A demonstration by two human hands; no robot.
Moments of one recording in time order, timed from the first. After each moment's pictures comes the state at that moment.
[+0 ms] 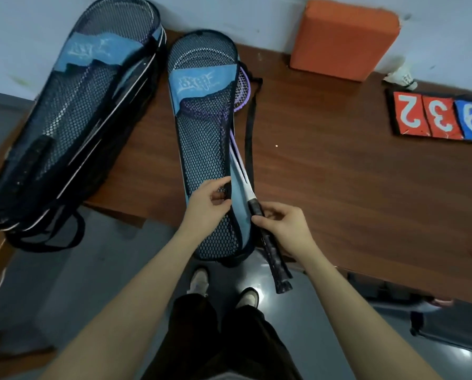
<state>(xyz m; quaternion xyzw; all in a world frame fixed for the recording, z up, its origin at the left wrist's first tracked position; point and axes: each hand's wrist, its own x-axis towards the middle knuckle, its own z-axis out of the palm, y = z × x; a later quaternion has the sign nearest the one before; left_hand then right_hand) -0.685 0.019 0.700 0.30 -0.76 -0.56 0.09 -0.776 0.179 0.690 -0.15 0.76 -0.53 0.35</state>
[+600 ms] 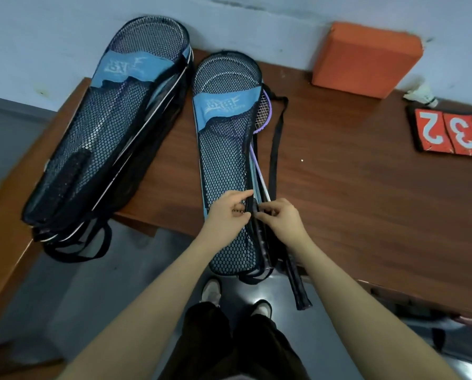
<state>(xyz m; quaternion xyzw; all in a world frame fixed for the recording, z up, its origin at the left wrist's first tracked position) -0.669 -0.018 0.704 0.26 -0.76 -0.58 0.06 -0.774 0.100 0.673 -0.24 0.86 -0.35 0.27</state>
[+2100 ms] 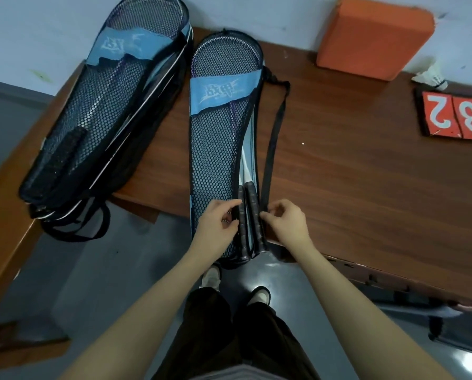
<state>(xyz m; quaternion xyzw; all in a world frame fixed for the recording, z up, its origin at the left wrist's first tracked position) -0.621 0.012 0.686 0.31 -0.78 -0.54 0.08 -0.746 0.127 0.665 -0.14 0.86 -0.39 0.28</state>
